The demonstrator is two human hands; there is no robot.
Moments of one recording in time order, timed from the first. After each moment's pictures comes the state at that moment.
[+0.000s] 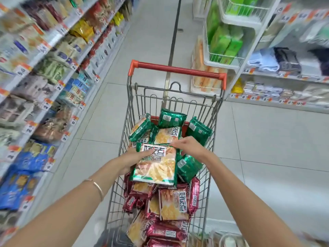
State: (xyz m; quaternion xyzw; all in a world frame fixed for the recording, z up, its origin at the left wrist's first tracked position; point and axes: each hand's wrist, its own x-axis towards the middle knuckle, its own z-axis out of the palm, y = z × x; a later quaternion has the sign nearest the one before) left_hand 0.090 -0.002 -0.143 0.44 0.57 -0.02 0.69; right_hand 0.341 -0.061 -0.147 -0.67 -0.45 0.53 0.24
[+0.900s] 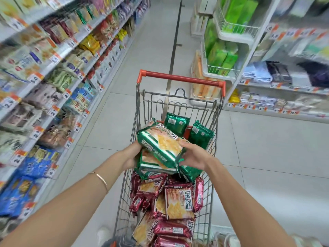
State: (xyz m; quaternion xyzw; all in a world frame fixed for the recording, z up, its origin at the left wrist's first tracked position) left_hand 0.079 -0.014 -0.095 0.35 0.55 0.07 0.75; right_hand 0.308 -0.093 -0.132 -0.51 -0.20 0.73 0.41
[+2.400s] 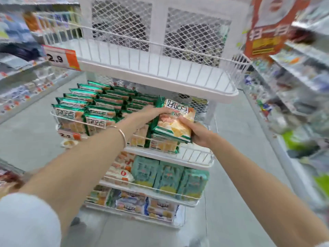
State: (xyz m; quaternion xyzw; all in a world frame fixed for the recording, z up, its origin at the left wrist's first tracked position) left_hand 0.126 -0.752 0.046 0.79 -0.08 -0.27 0.54; right_hand 0.058 -0.949 0.007 -0.68 0.18 0.13 0.70
